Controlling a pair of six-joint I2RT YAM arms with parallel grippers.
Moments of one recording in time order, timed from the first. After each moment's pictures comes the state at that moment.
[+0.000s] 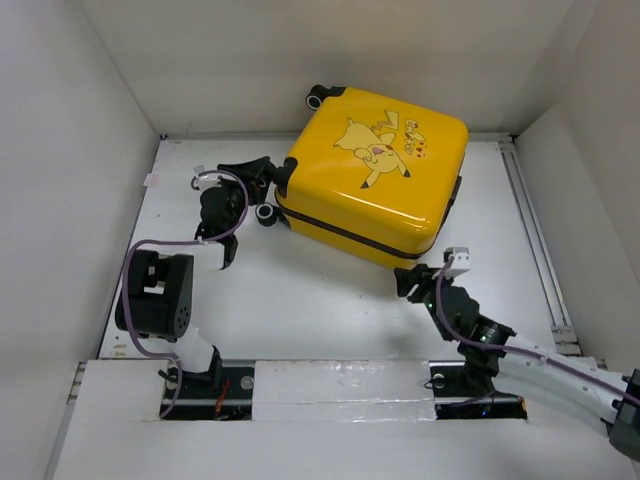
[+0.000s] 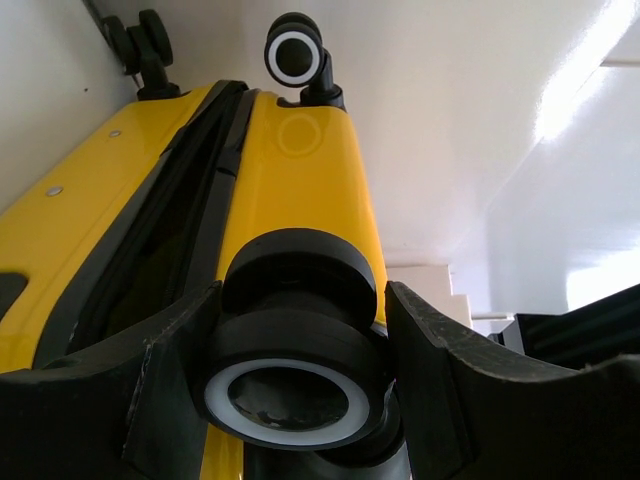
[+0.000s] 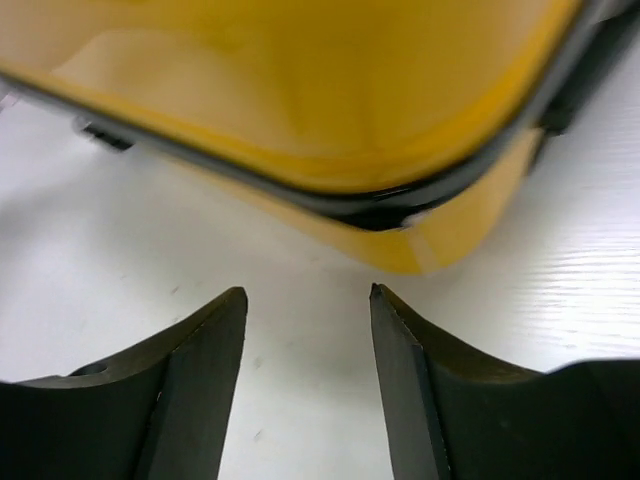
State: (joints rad) left arm -0.17 1.60 0.68 0.94 0.11 -1.54; right arm 0.95 0.62 0.18 0.22 0.65 0.55
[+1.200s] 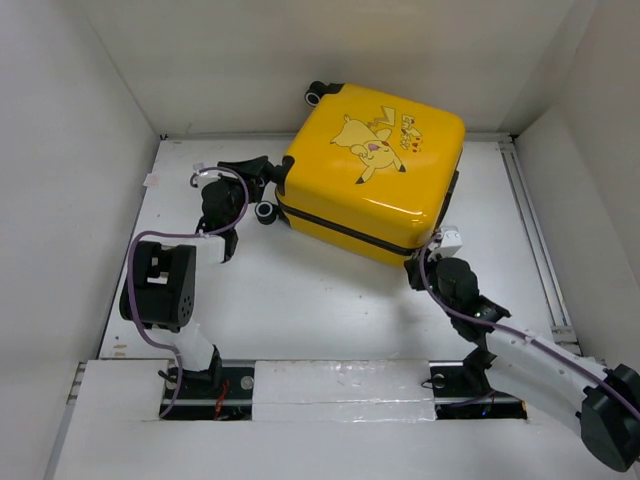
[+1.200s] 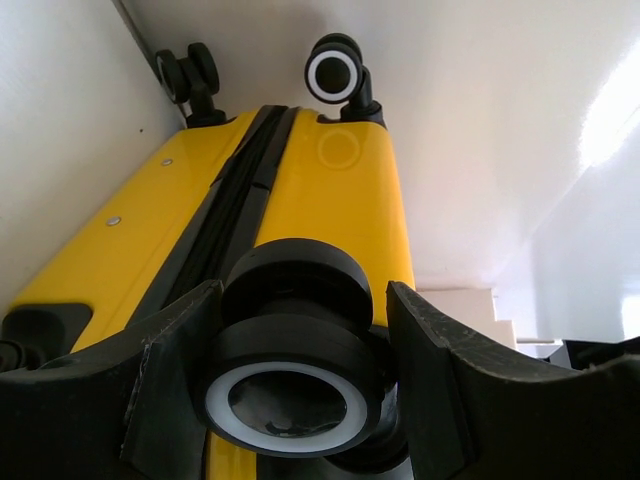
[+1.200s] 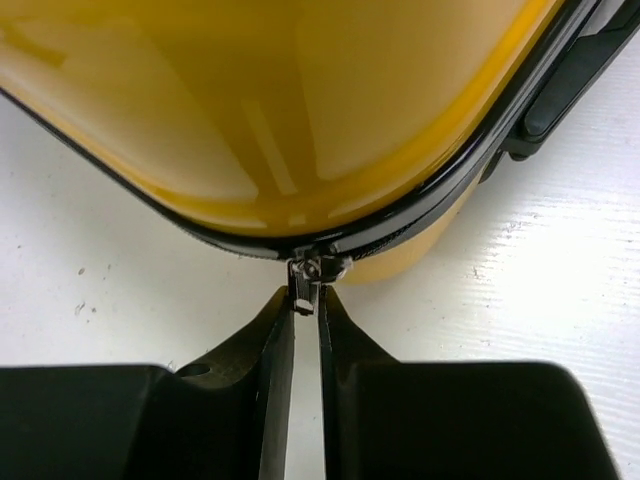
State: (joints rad) left arm -0.15 1.66 0.76 0.87 0.08 -1.46; right arm 0.60 0.82 0.28 0.20 0.28 0.37
